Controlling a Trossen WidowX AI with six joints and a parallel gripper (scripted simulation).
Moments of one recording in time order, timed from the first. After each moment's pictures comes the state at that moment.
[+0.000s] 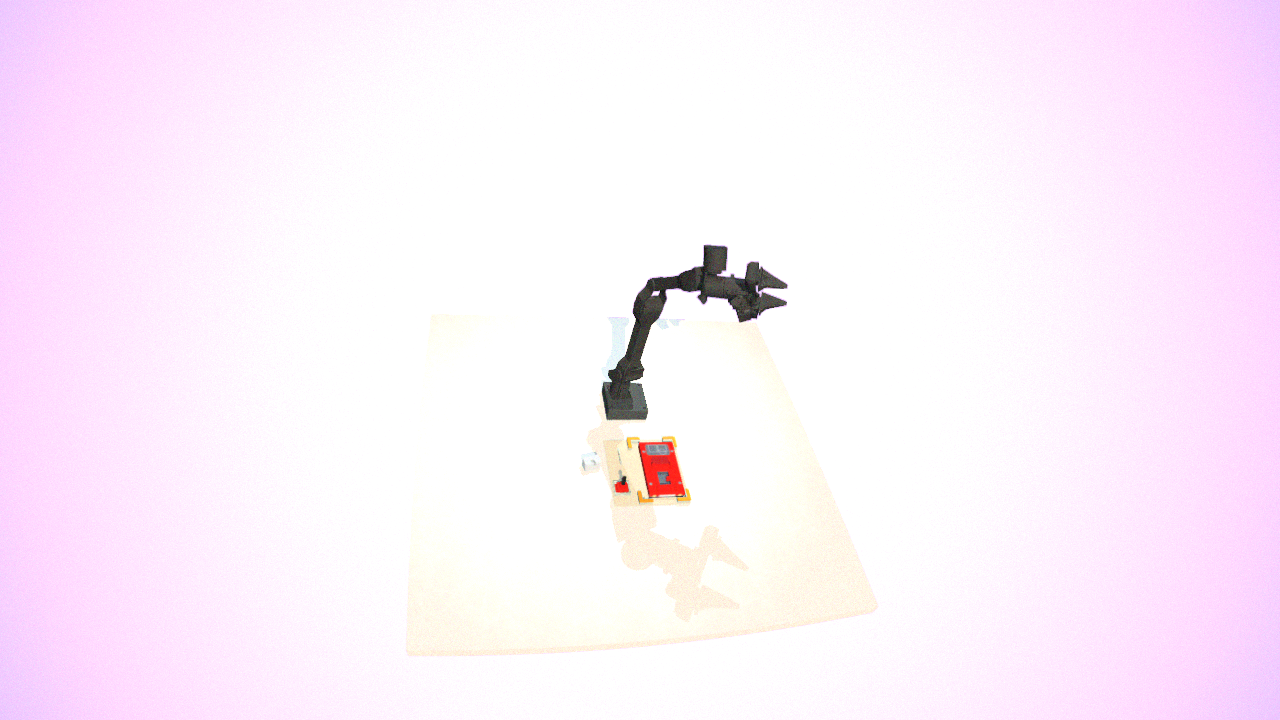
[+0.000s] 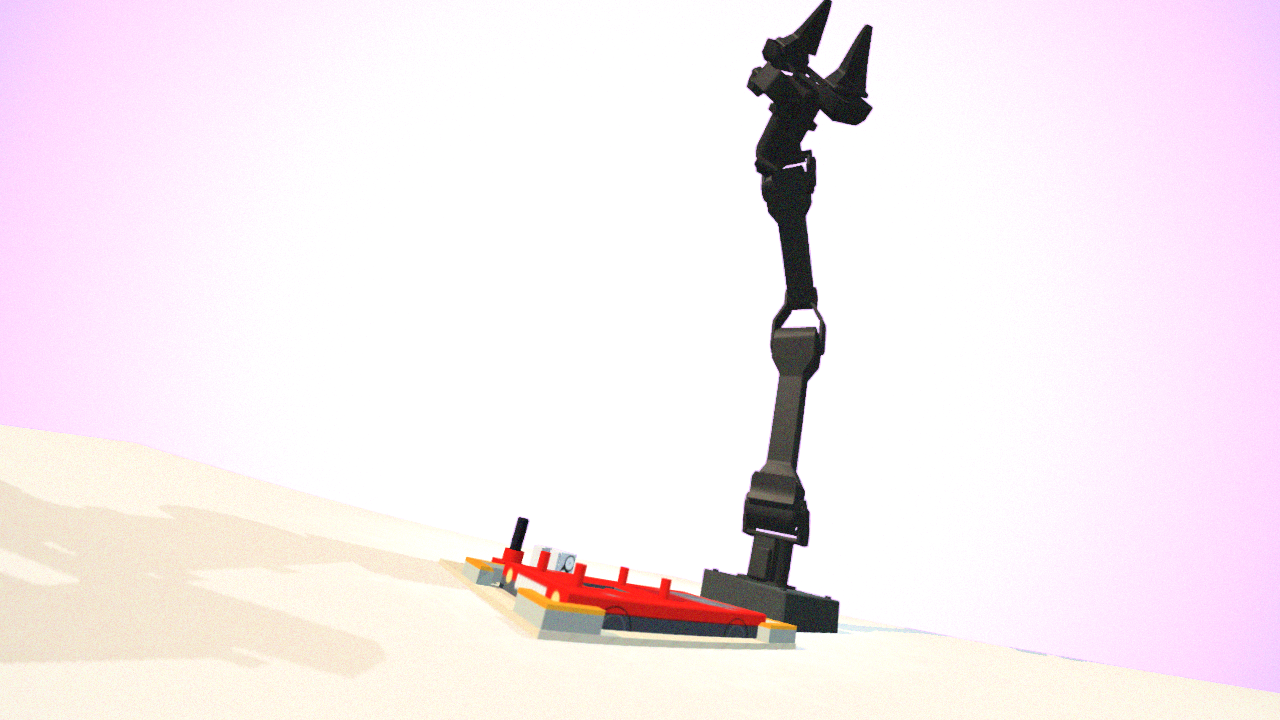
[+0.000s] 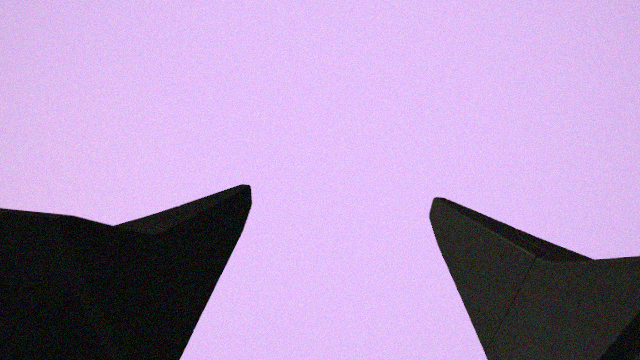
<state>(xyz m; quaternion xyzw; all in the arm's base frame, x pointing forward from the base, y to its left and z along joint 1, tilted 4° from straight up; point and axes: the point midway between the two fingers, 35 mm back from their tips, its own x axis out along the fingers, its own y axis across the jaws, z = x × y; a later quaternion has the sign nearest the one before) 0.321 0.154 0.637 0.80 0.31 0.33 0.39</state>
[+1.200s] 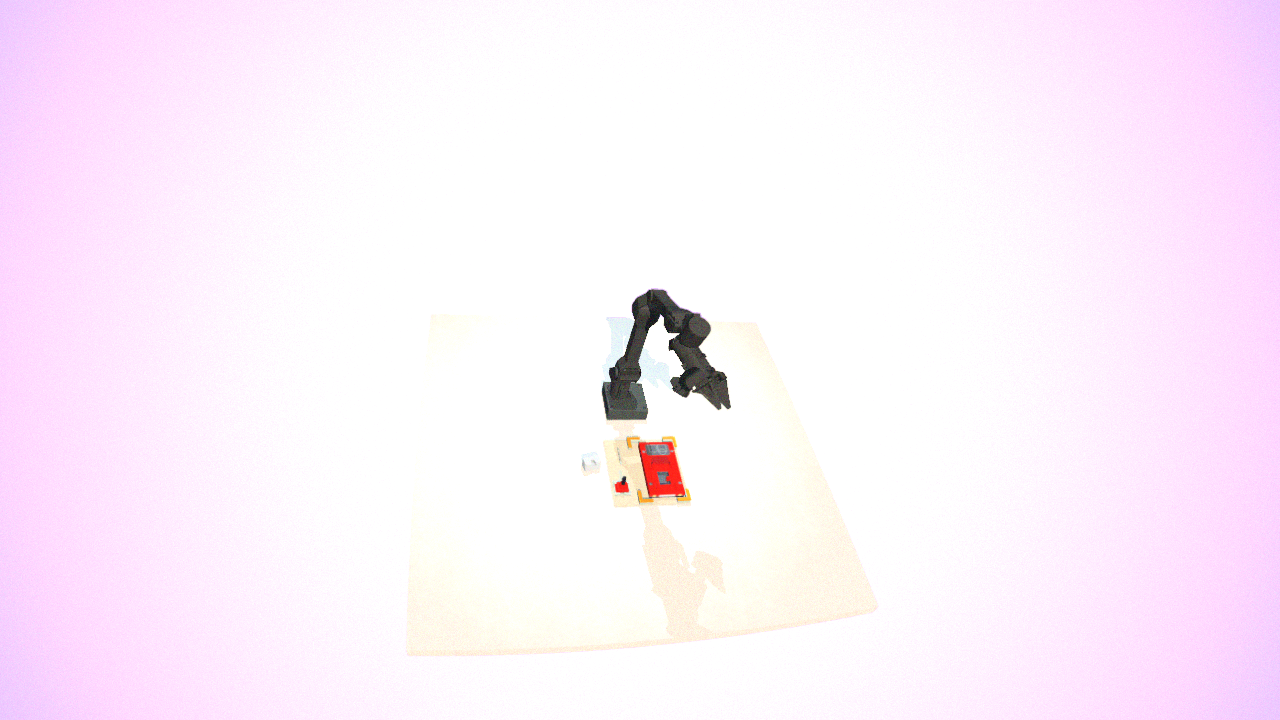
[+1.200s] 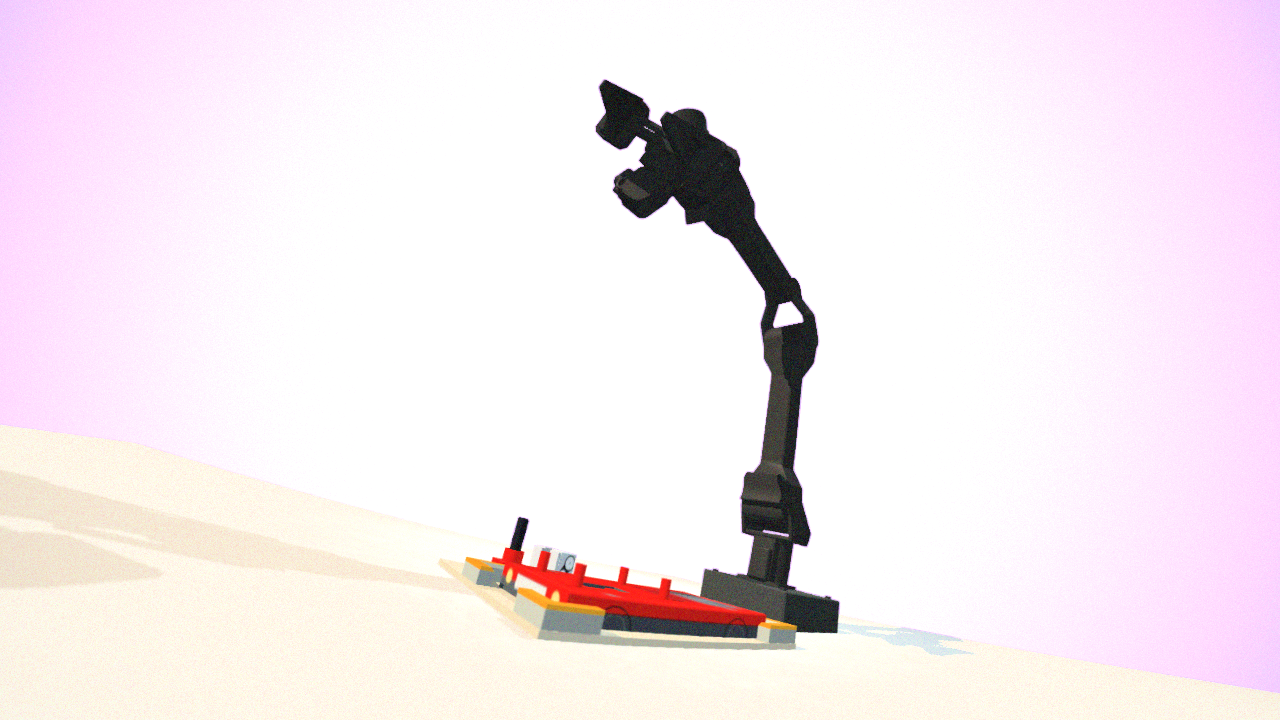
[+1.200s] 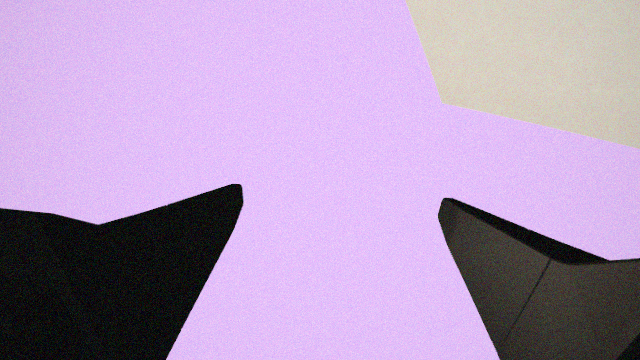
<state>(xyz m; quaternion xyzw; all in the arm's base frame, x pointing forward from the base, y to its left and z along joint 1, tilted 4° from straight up) 0.444 0.009 0.422 0.92 0.20 -0.10 0.32</state>
